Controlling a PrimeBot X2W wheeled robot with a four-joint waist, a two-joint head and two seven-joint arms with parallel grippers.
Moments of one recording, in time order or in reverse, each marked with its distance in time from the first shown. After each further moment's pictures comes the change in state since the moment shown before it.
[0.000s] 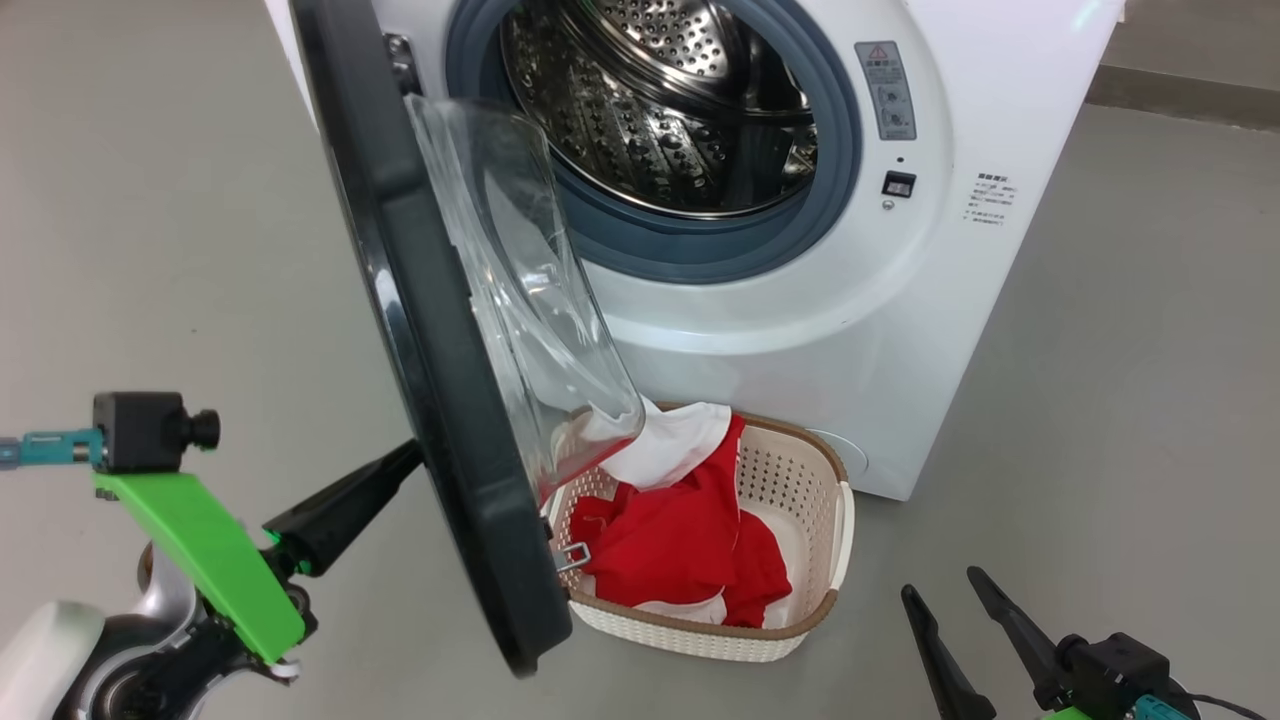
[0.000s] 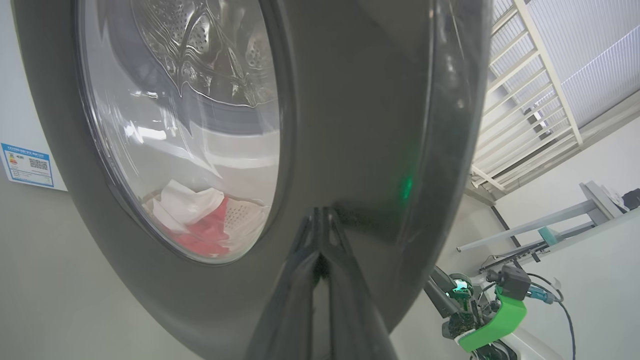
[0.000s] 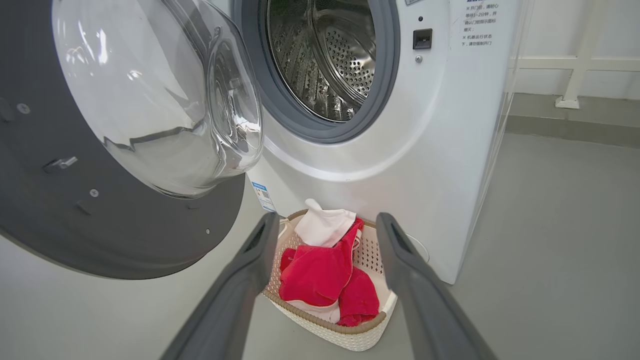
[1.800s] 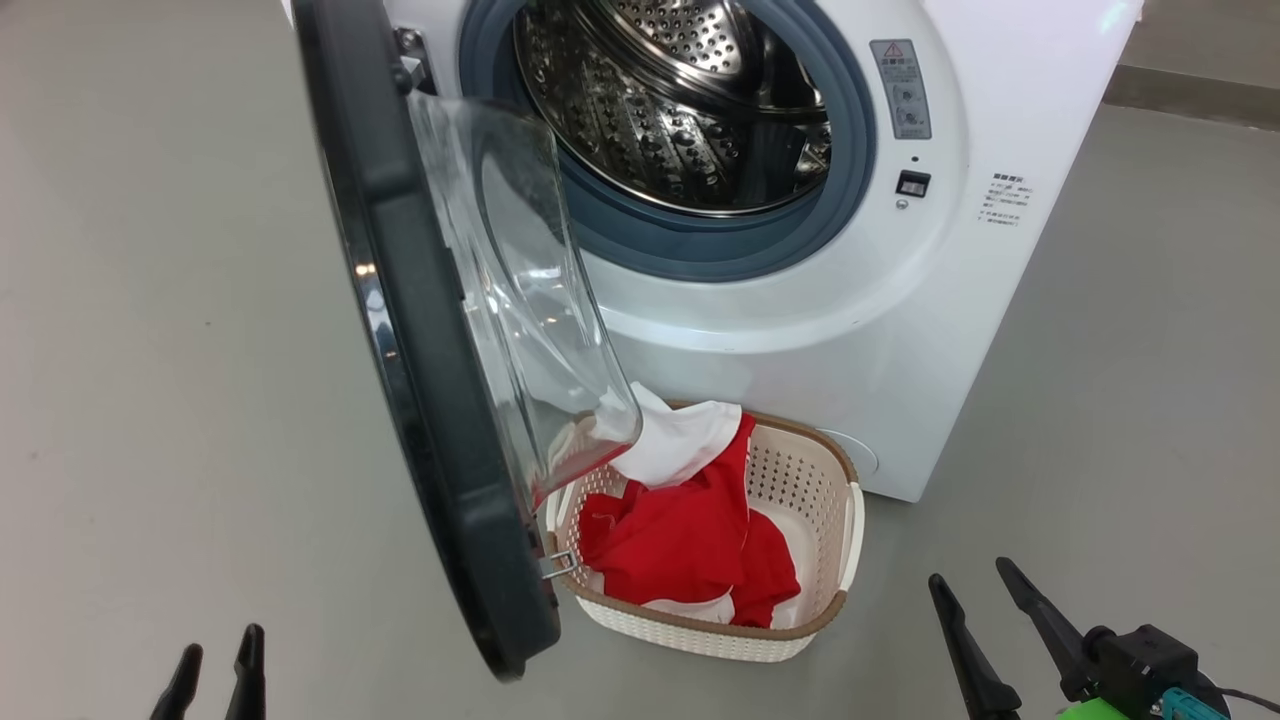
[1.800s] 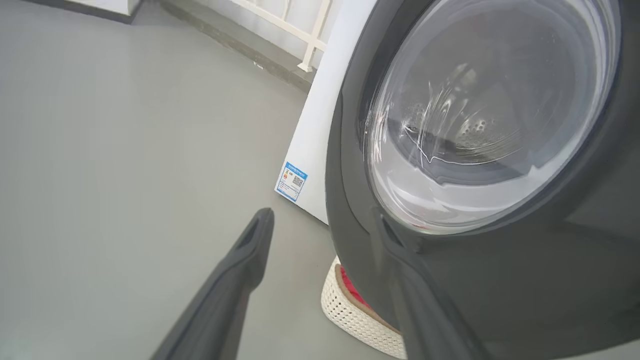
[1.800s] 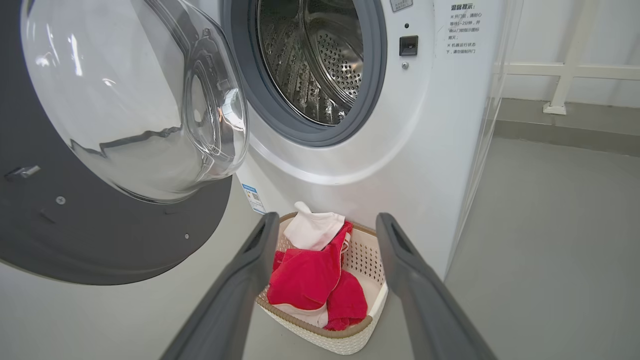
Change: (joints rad) left arm 0.417 -0.304 0.342 0.350 0.599 -0.001 -0.616; right arm -0.002 -0.019 -0.035 -0.002 0.000 0.000 0.000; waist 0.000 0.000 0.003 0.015
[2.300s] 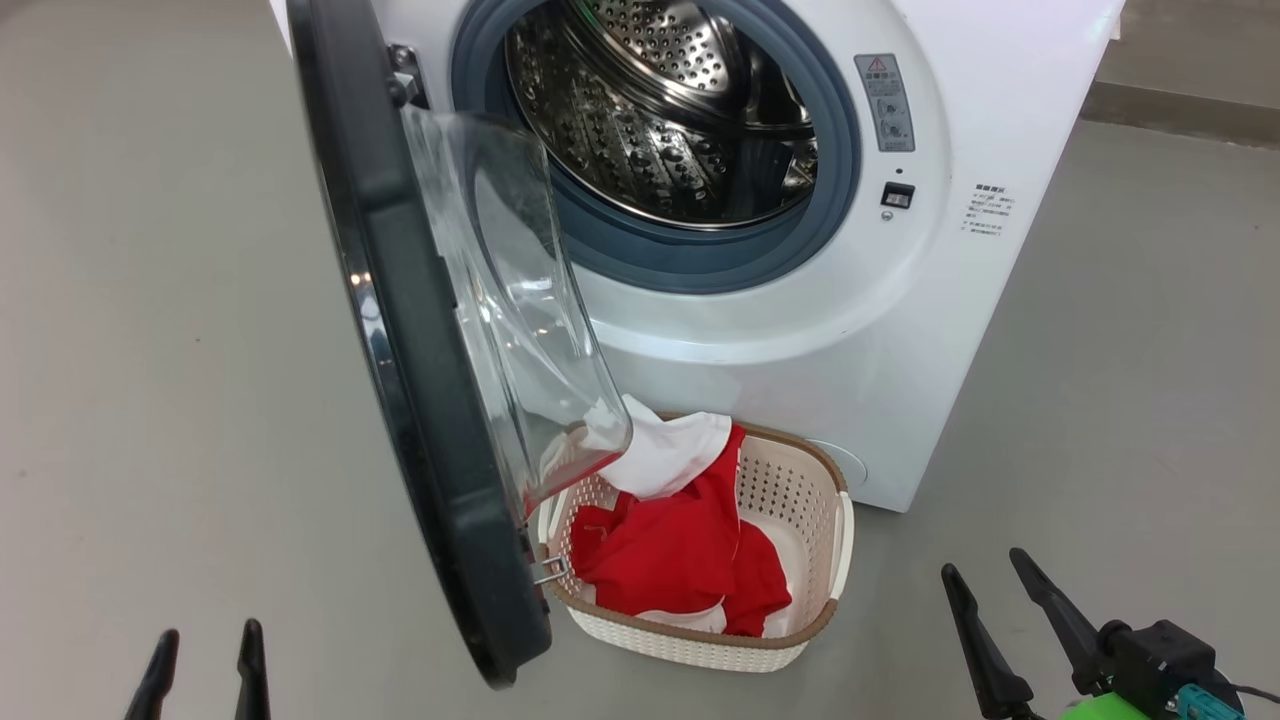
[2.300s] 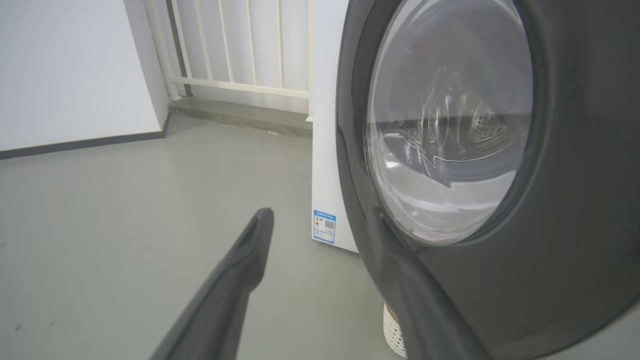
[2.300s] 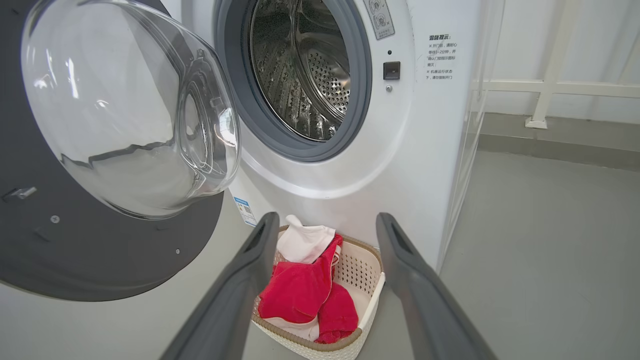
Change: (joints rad) left arm 0.090 -0.186 0.222 -0.202 0.565 0.000 0.000; right arm 0.001 0.001 -0.025 -0.016 0.000 0.000 0.000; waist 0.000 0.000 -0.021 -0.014
